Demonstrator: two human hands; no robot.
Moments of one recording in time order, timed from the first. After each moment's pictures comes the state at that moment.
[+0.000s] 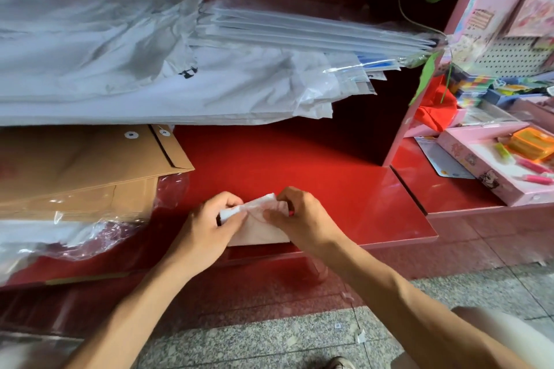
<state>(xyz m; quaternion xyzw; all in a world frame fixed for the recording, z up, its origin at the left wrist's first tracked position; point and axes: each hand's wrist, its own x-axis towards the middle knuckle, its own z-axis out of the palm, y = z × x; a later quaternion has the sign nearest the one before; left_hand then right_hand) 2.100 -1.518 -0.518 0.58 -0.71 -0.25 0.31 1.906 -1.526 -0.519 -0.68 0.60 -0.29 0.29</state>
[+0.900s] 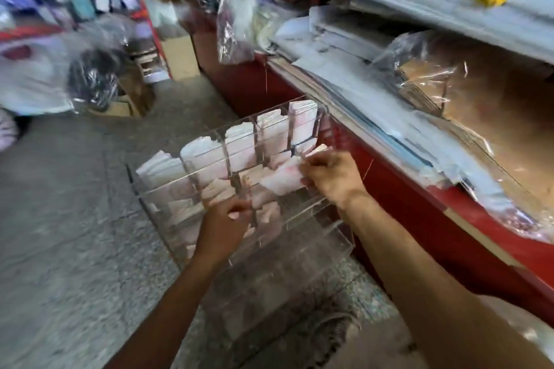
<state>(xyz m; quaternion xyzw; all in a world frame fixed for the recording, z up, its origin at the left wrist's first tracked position) 2.433 -1.177 -0.604 0.84 -0.15 -0.11 0.51 2.366 -1.369 -0.519 -0.75 0.28 -0.13 0.58</state>
